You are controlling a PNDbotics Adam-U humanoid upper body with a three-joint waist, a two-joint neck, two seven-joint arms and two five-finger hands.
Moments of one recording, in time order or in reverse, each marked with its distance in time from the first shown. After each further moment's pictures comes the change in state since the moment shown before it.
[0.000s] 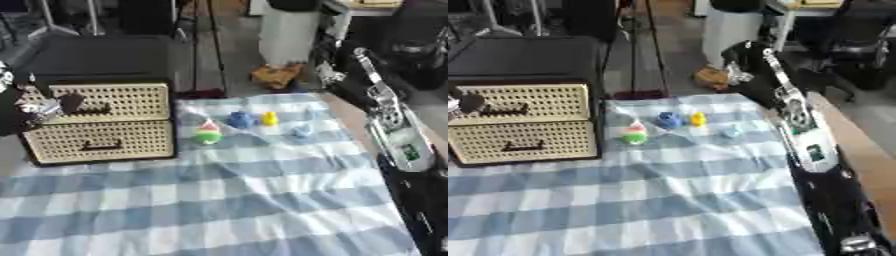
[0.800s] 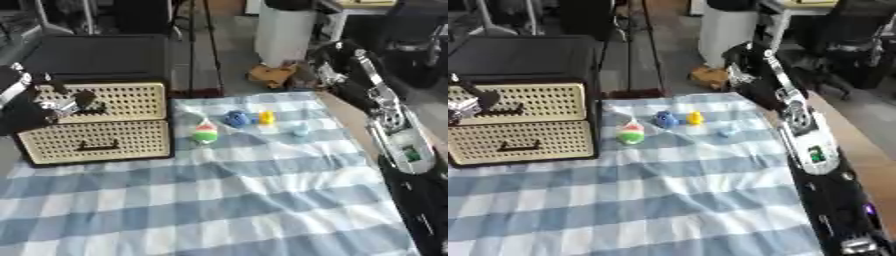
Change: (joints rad) left arm -0.057 -0.062 -0.024 0.139 -0.023 -0.009 0.055; right arm 0.000 0.002 0.000 0.000 -0.003 0.002 0.007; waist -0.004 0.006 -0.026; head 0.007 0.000
